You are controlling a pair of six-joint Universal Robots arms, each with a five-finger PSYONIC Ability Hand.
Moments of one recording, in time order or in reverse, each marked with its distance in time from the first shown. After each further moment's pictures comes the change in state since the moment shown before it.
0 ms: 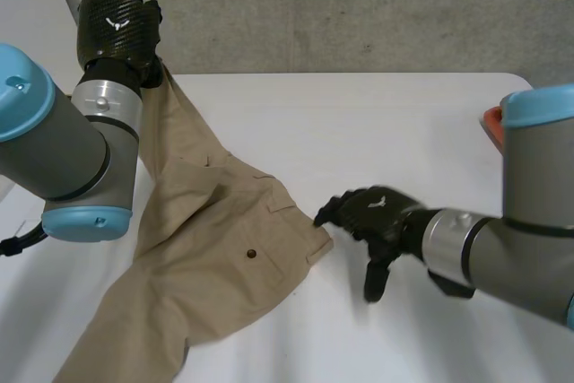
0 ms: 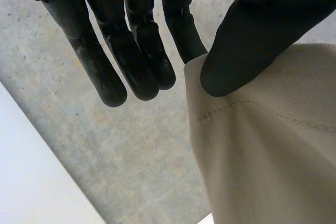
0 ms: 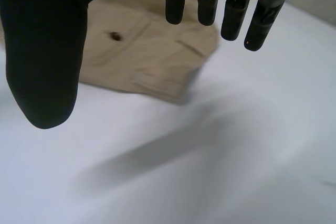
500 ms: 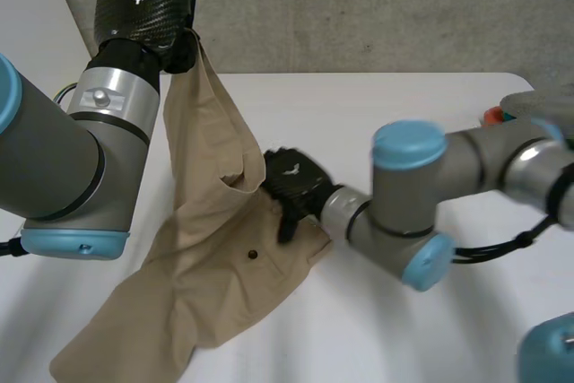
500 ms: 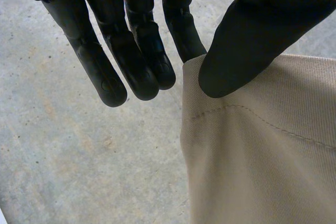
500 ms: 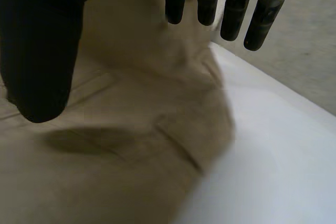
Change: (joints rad) left arm -0.091 0.117 -0.034 -0.020 0.072 -0.113; right arm 0.200 0.491 -0.448 -0.415 -0.001 0.128; left_hand 0.000 0.000 0.000 0.000 0.000; right_hand 0.003 0.003 0.005 0.003 0.001
